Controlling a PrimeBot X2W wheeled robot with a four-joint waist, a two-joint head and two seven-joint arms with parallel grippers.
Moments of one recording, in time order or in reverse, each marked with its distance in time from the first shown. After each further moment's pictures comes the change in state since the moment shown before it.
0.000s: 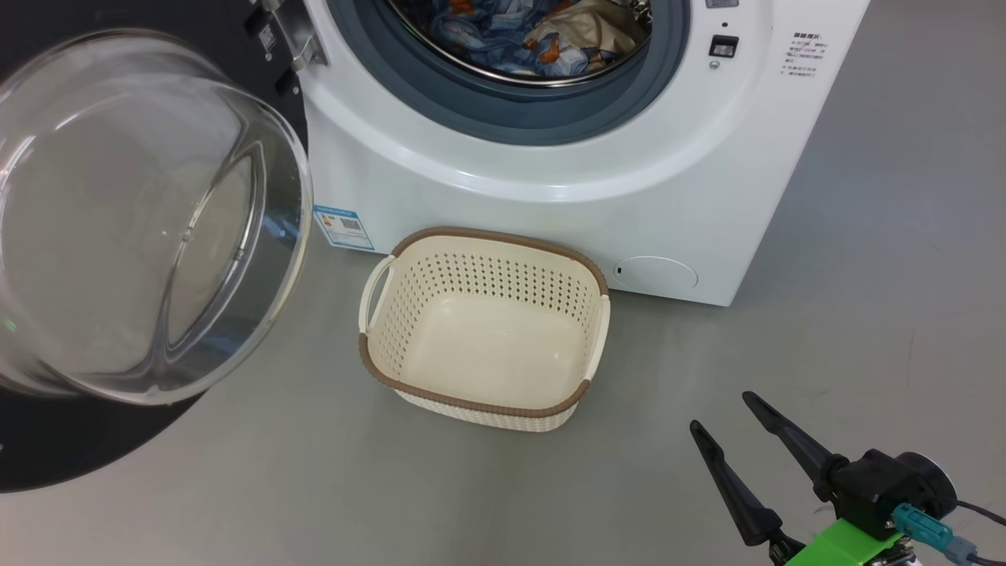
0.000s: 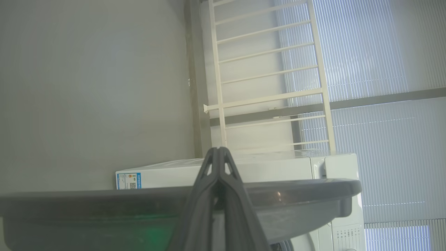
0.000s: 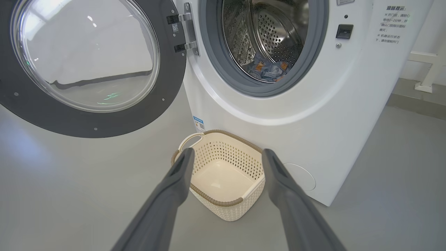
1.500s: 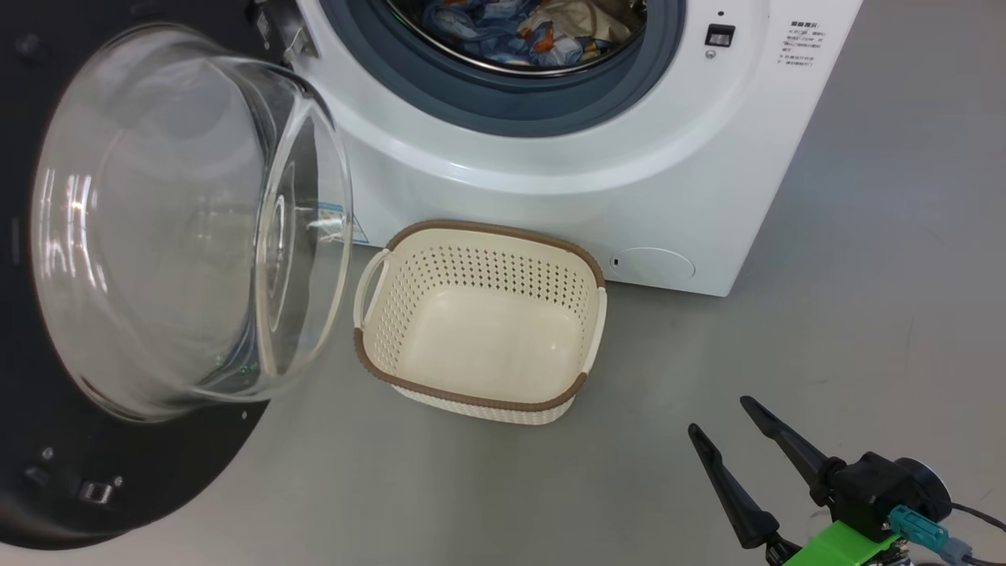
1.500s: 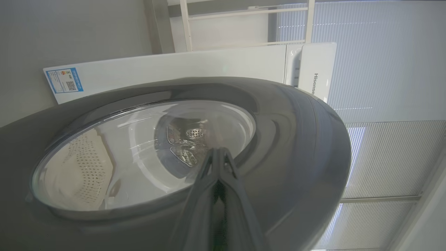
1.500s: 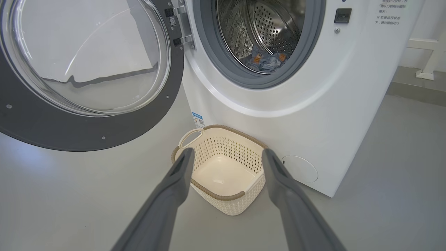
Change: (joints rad) left arm 0.108 -0.108 -0.071 -0.314 -0.205 0.091 0.384; right arm 0.000 0.011 0.002 0.023 0.008 0.000 -0.011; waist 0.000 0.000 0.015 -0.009
